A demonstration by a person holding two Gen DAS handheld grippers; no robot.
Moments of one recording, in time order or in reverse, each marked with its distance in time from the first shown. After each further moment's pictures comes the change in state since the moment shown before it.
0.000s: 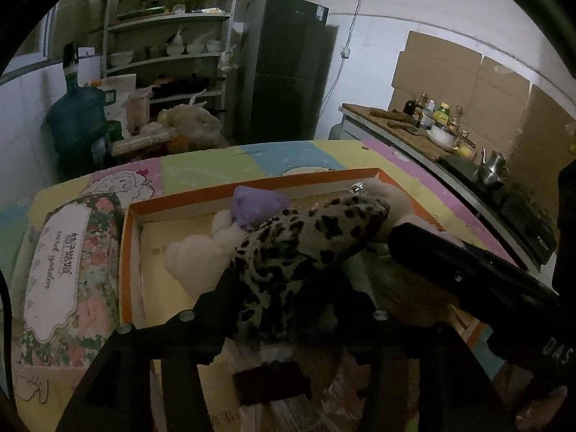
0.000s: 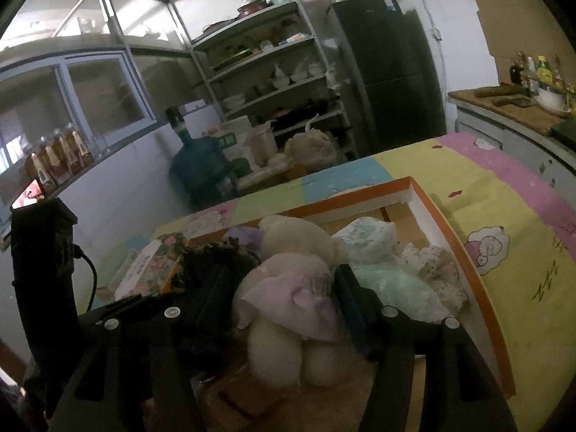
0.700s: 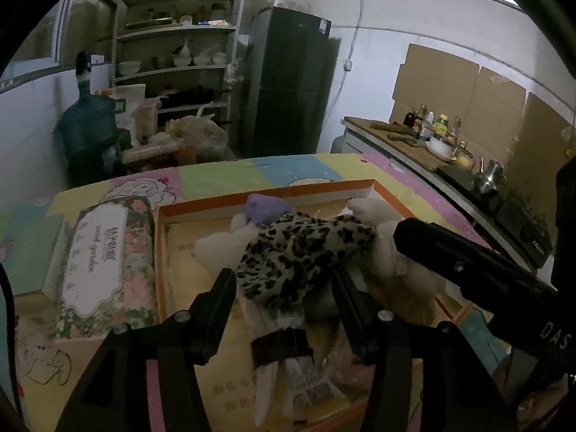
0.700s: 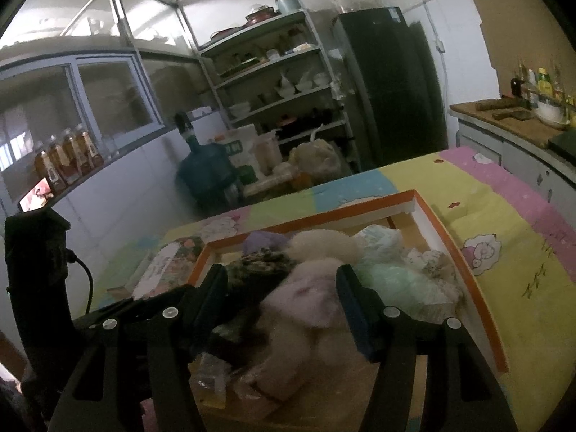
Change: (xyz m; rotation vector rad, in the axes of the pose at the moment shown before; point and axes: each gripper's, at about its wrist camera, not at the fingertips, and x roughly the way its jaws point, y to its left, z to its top) left arm -0.039 0.008 -0.006 -0.009 -0.051 0.011; right arm -0.026 0.024 -0.001 -0.030 -0.034 0.001
